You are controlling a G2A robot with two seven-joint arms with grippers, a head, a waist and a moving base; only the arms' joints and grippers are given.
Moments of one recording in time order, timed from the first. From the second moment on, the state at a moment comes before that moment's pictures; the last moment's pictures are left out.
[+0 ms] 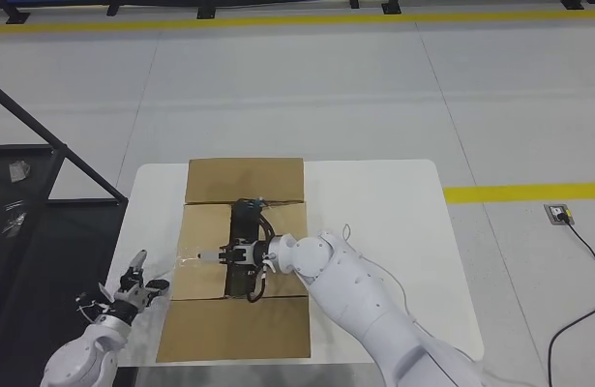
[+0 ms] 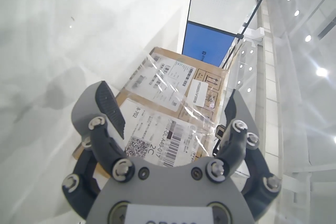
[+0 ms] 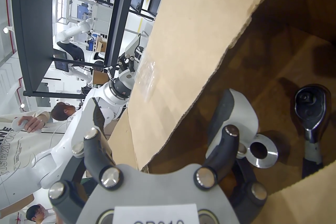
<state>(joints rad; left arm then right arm) 1.34 -1.07 -1.64 -1.31 -0.56 -0.08 -0.37 -0.31 -1.85 0.80 -0.36 -0.22 -0.53 0.66</state>
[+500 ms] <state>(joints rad) 1.39 -1.08 -1.70 -1.37 -0.59 -0.13 -0.34 -0.31 -1.85 0.81 -0.39 -0.24 -0.56 0.67</state>
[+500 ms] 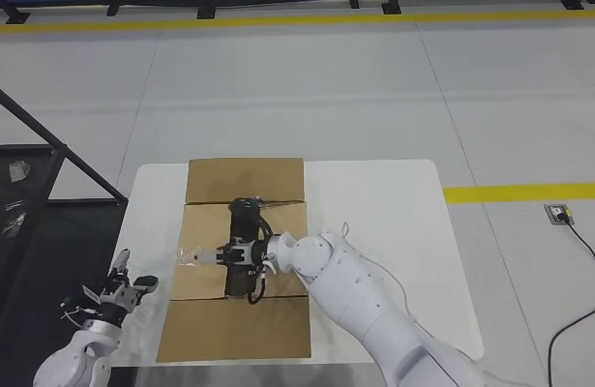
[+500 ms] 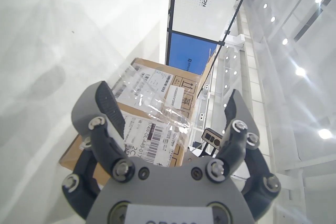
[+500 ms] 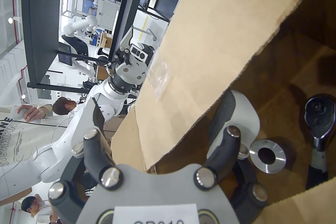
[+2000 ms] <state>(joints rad) 1.38 -1.10 -1.73 -1.36 -0.58 -0.14 -0.36 -0.32 -1.85 0.84 -0.41 -0.23 -0.49 0.73</state>
